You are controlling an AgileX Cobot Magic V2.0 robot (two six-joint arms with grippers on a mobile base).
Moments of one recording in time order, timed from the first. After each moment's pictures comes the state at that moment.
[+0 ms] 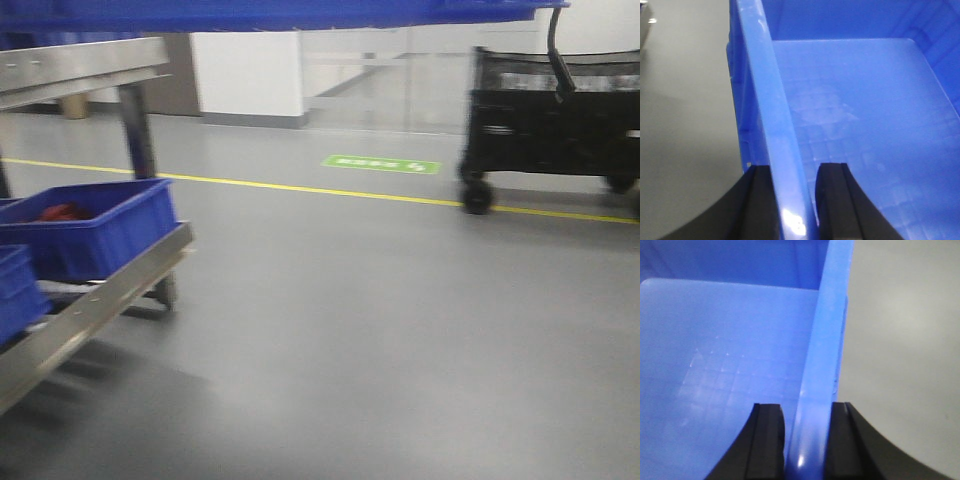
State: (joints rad) left arm -0.12 1.79 -2.23 -0.23 1.24 -0.03; right arm 0.56 1.85 -2.32 -0.02 1.25 0.20
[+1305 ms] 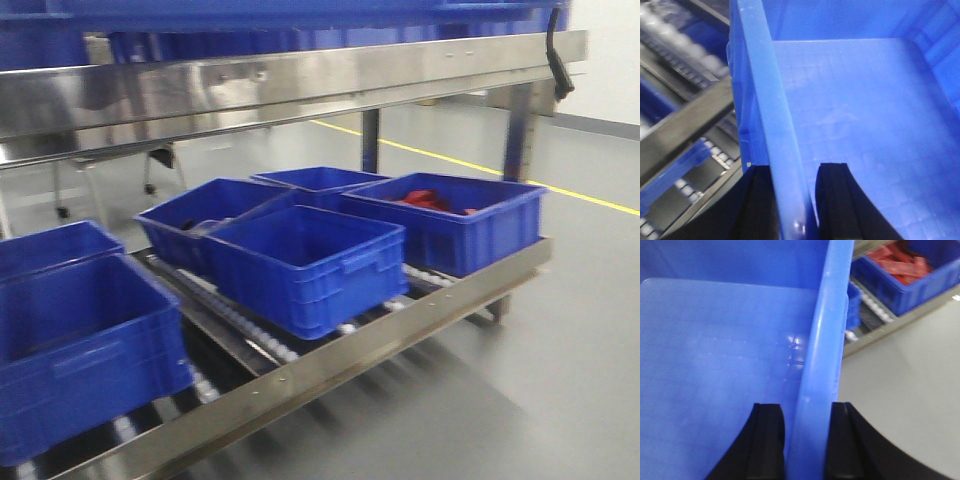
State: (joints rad) left arm -0.12 1.79 -2.23 -0.23 1.24 -0.03; right arm 0.56 1.85 -2.32 -0.02 1.25 0.20
